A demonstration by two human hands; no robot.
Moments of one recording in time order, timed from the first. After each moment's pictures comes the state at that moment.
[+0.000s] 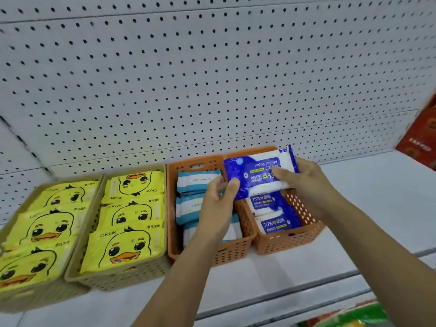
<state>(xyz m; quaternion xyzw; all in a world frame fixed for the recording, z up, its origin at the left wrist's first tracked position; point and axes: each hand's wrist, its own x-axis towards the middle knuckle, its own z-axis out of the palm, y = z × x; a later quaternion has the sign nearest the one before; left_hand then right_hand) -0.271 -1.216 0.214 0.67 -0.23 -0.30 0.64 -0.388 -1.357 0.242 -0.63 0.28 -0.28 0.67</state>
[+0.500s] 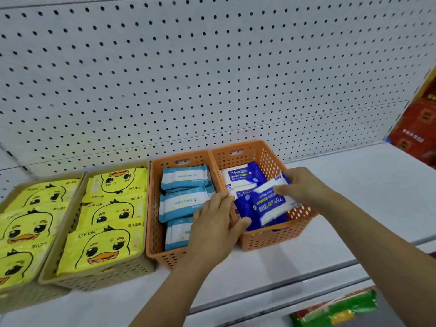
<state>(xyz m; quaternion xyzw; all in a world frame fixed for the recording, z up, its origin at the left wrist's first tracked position) -0.289 -1.223 0.170 0.84 -0.48 -0.09 0.23 -0.408 -1.407 0.215 -0.78 0.44 -0.08 0.45</state>
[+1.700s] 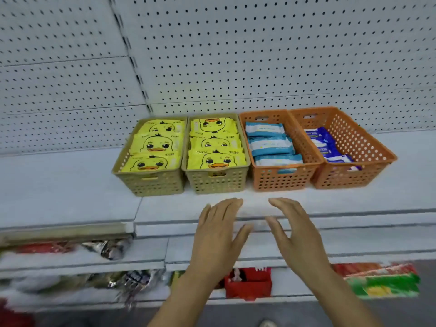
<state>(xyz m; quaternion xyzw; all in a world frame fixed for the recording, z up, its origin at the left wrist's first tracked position) -0.308 -0.938 0.126 0.84 -0.46 0.05 0.29 -0.428 -1.079 0.128 -0.88 0.23 -0.28 0.32</state>
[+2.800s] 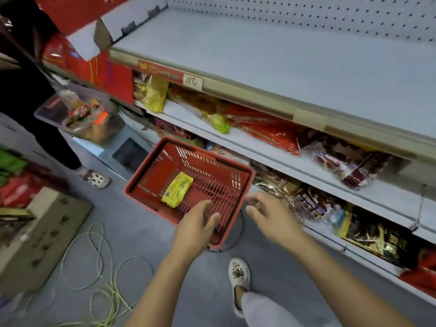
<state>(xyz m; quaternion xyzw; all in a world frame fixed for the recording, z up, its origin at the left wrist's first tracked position) -0.123 -0.225 0.002 0.93 0.04 -0.15 0.33 -0.114 -0.432 -0.003 -0.88 -0.02 0.13 0.45</state>
